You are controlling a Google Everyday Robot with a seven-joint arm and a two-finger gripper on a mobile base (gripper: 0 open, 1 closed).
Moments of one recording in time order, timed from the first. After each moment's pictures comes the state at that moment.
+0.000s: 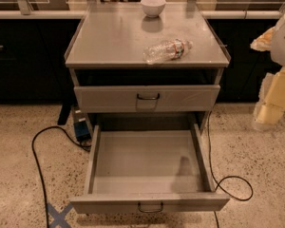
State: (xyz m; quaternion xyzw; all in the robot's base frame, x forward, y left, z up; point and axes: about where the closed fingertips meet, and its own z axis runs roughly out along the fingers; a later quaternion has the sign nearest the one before) arm 0.438 -0.217 0.976 -0.60 0.78 -0.03 0.16
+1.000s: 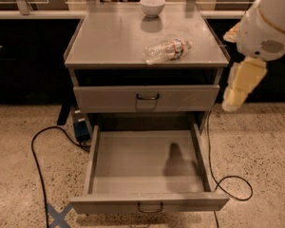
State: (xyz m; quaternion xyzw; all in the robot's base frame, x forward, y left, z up) arm 0.497 -0.196 0.960 -0.62 0.76 -0.04 0.18
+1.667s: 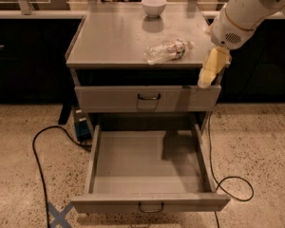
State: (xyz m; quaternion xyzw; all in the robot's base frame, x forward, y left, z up) arm 0.622 -0.184 0.915 -0.61 0.76 -0.02 0.22
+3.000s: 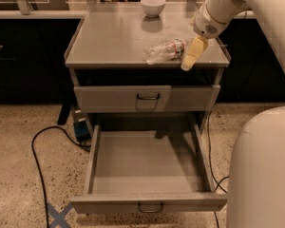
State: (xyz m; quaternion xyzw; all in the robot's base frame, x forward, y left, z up) arm 0.735 -0.158 0.893 -0.62 0.74 0.01 0.27
